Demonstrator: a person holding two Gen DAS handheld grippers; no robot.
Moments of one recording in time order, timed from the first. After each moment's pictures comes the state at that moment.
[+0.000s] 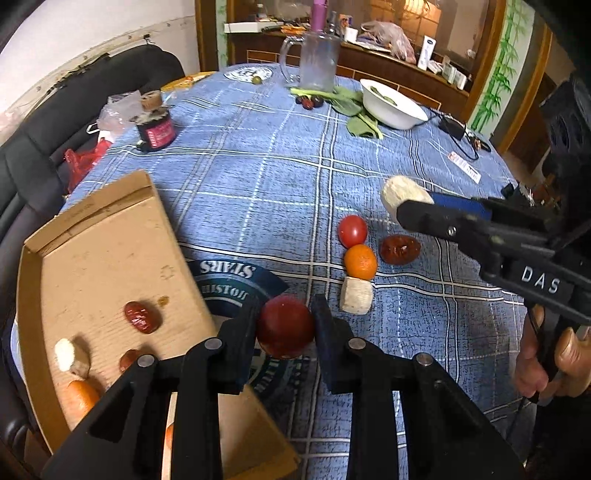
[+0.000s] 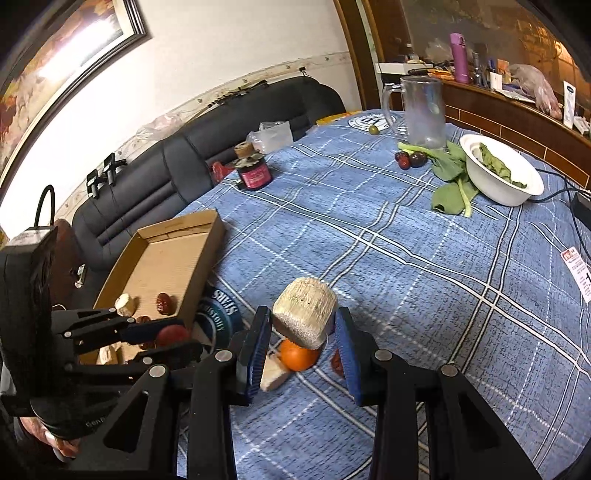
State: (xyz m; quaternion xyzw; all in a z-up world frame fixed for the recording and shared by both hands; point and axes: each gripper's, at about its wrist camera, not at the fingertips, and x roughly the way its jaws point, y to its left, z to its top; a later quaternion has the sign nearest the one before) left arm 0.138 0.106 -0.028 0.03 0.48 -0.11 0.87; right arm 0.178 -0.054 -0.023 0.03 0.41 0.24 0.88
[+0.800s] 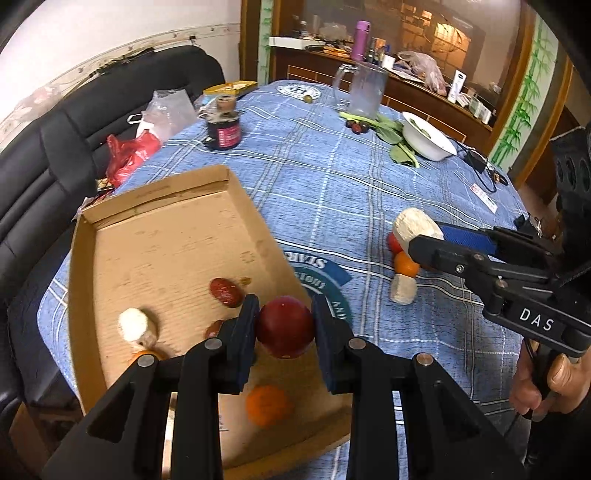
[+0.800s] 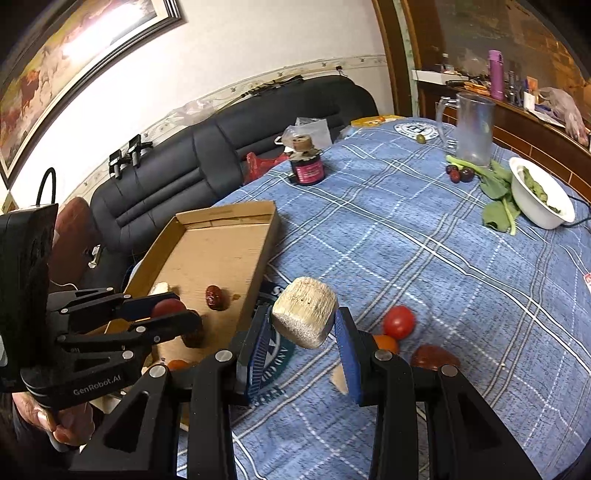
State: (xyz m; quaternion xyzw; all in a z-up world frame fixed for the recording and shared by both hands) left arm 0.114 0.174 -0.011 -0.01 0.46 -0.06 0.88; right arm 0.156 0.011 -0.012 0.00 0.41 0.28 0.87
